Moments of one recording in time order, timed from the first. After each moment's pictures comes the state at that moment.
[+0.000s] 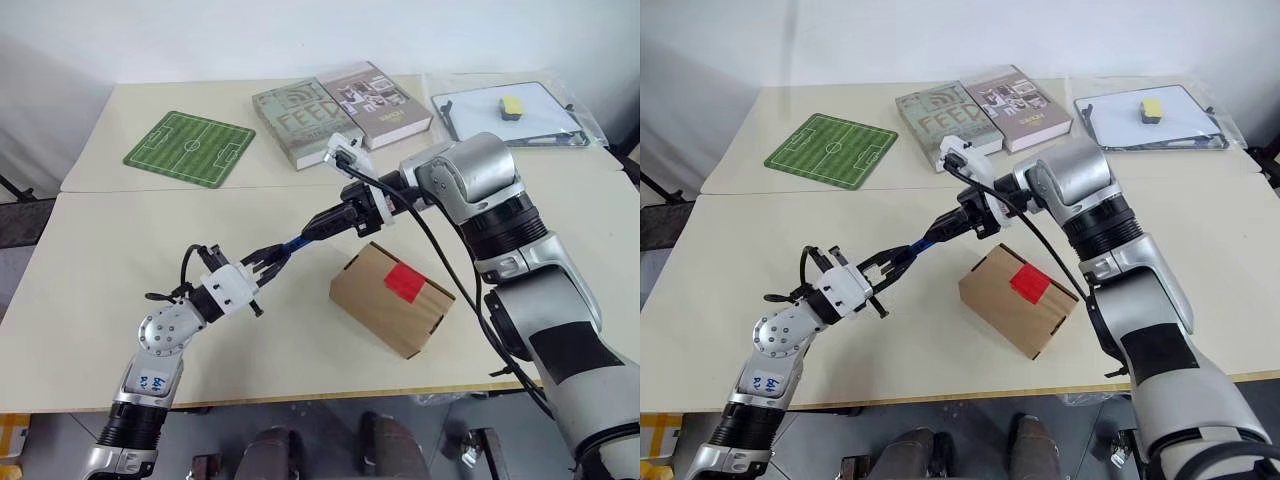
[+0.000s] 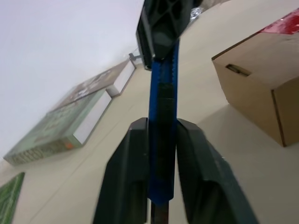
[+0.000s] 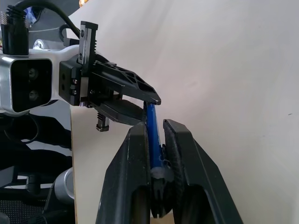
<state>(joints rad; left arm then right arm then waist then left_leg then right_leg) -0.21 0.44 -0.01 -0.03 -0.04 -0.35 -0.54 -1.31 -0.40 0.37 0.46 0.37 1.14 1.25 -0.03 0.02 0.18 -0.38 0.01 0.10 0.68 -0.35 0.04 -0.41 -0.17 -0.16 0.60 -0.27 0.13</state>
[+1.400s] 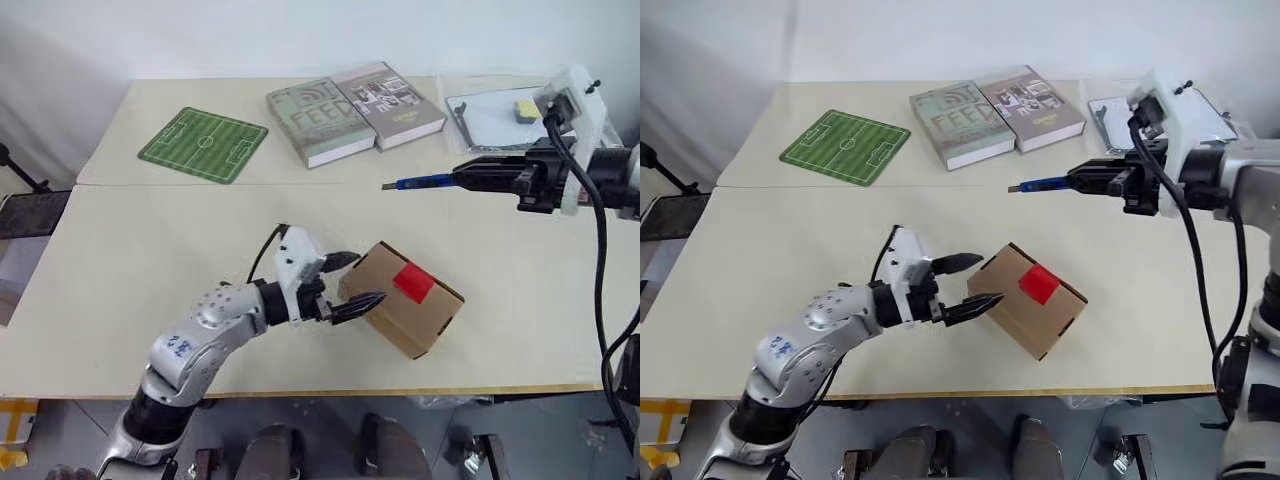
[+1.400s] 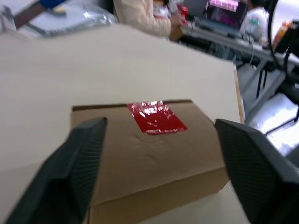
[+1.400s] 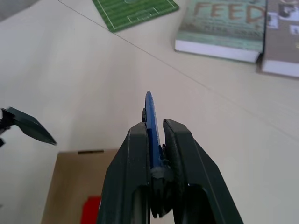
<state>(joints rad) -0.42 0.39 -0.27 -0.45 -0.56 0.68 -0.49 -0.92 -0.94 -0.24 -0.33 0.63 1.47 0.85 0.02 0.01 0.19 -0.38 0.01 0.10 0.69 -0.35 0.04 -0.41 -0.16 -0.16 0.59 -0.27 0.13</state>
